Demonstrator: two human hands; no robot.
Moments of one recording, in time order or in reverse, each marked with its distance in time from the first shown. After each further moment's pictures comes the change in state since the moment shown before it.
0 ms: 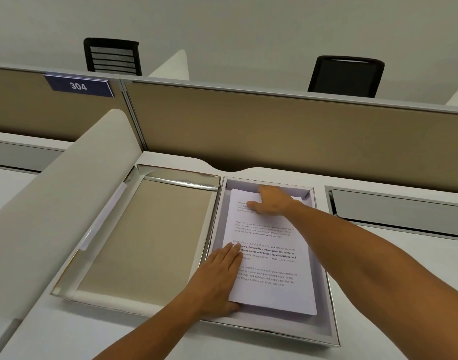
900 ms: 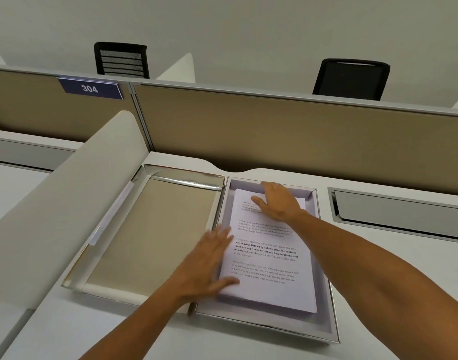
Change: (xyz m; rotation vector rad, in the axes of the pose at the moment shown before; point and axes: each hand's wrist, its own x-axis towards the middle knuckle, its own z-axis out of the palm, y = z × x) left_hand -0.014 -0.027 -0.027 -0.216 0.168 -0.068; right_hand -0.016 0.004 0.014 0.033 0.252 -0.088
